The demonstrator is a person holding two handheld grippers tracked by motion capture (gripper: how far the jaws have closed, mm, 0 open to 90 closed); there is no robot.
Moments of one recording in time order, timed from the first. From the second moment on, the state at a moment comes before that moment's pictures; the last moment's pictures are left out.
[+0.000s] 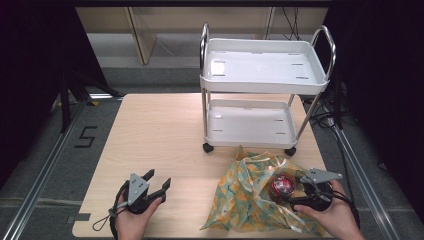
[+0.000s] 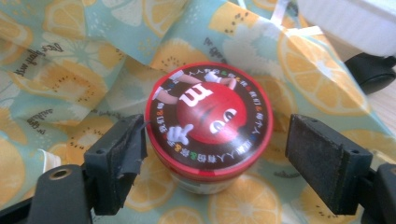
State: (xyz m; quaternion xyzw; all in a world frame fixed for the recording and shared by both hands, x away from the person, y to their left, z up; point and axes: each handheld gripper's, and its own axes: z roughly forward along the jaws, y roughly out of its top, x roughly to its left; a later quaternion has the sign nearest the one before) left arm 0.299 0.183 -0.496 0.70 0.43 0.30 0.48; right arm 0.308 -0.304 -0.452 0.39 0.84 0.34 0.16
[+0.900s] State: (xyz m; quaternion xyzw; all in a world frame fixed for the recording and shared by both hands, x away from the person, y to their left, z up) left arm 0.299 0.183 -0.496 0.70 0.43 0.31 0.48; right arm 0.329 -0.284 -0.470 0.39 0.87 0.27 0.14
